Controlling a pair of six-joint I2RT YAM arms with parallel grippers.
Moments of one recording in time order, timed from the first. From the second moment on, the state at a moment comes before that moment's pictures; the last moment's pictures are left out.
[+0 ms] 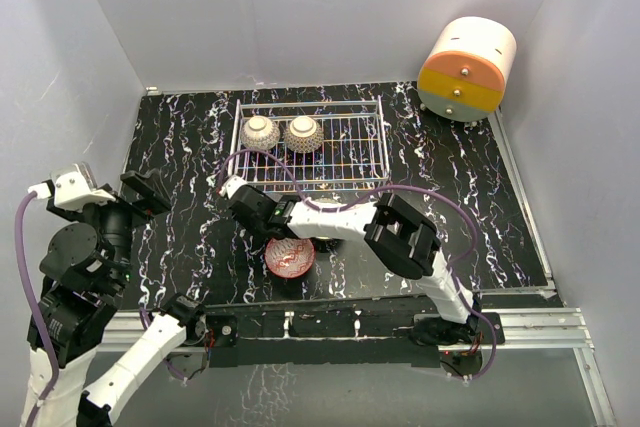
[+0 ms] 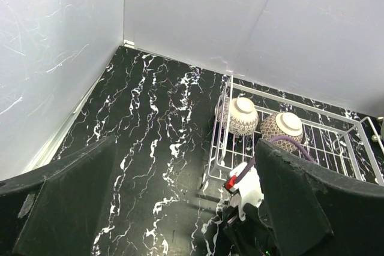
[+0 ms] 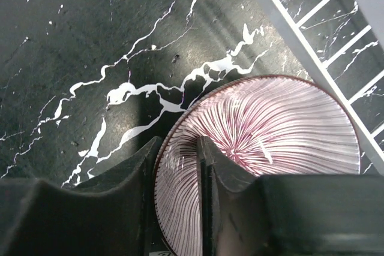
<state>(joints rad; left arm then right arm) -0.48 0.46 1.17 -0.73 -0.67 -0.23 1.12 2.17 1.64 -0.33 0.24 0.13</state>
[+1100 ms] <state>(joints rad) -0.48 0.46 1.16 -0.73 -0.67 -0.24 0.80 1.70 1.25 0.18 -0.46 0.56</state>
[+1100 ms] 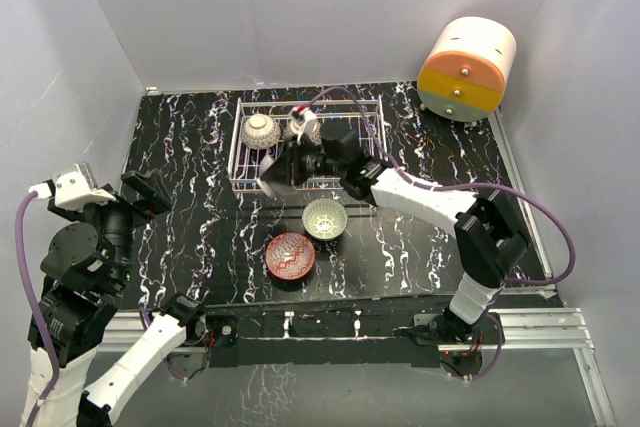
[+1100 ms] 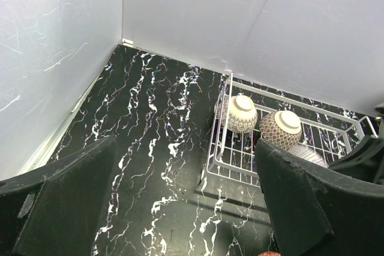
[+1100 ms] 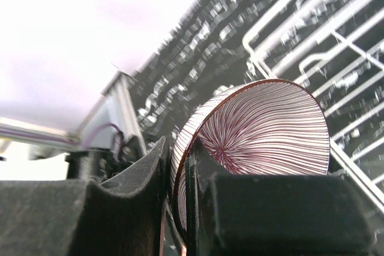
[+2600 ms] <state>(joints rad) -0.48 0.46 1.18 -0.76 -0.67 -0.25 0.63 2.35 1.55 0.95 -0.57 1.37</state>
